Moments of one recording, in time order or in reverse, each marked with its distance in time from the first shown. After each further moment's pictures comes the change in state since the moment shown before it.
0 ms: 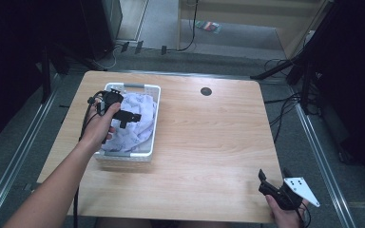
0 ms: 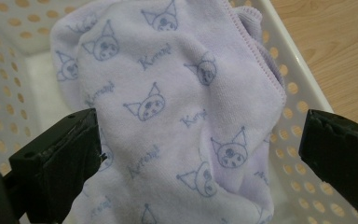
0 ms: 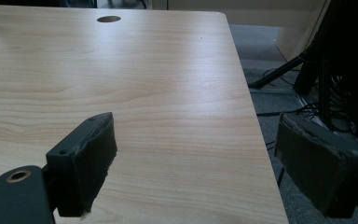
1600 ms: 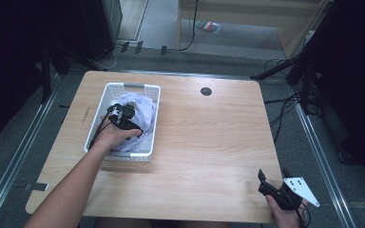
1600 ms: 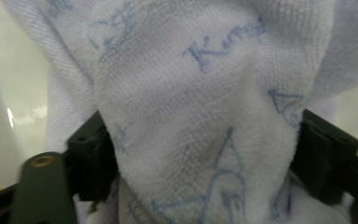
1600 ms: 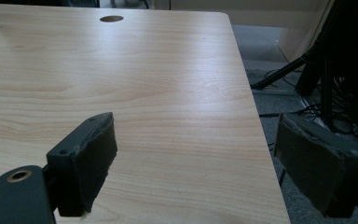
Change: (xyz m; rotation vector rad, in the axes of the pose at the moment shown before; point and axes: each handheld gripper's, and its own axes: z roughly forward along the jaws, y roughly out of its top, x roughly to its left) left arm -0.008 -0.020 0.069 0.337 0.176 0.073; right arm 0.000 0.000 0.000 -0.001 0.009 -0.006
